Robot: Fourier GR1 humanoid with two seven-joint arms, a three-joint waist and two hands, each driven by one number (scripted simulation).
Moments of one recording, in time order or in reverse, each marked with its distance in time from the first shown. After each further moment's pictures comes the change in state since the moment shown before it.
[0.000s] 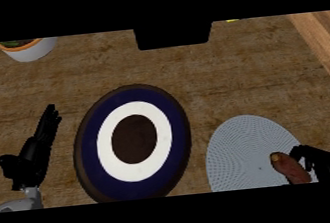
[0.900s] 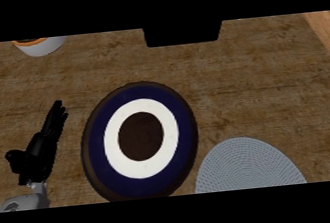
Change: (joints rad) left arm -0.024 -0.028 -0.009 -0.009 -0.024 -0.013 0.019; right arm 0.308 0.175 0.264 -0.654 -0.032 -0.006 0.046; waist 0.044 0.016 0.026
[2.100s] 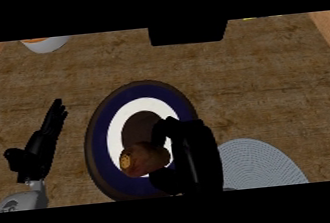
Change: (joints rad) left arm -0.017 -0.004 0.029 0.019 -0.017 -0.043 -0.009; right arm -0.956 0.079 0.485 0.576 0.157 -0.168 0.872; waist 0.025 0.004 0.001
